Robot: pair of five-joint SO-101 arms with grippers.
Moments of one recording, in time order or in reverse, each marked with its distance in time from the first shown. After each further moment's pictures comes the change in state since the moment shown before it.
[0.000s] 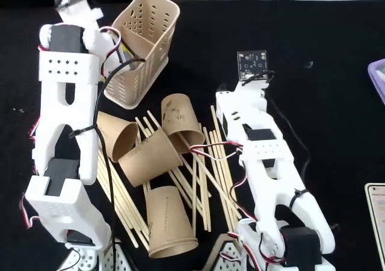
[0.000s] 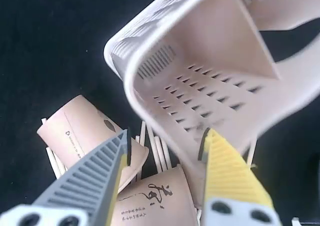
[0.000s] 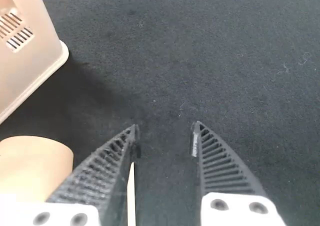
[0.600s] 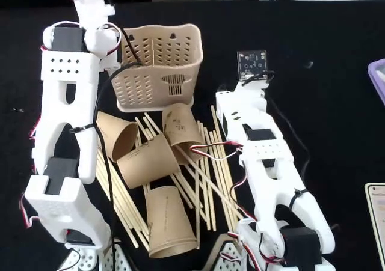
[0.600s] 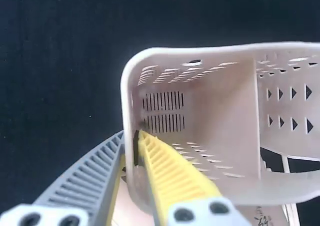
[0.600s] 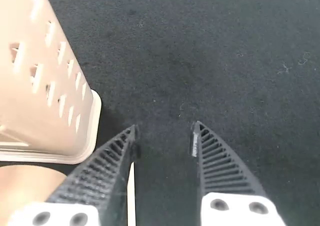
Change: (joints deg) left arm -0.8 0.1 3.2 -13.3 -20.8; right arm 0.0 0.0 0.0 0.0 0.0
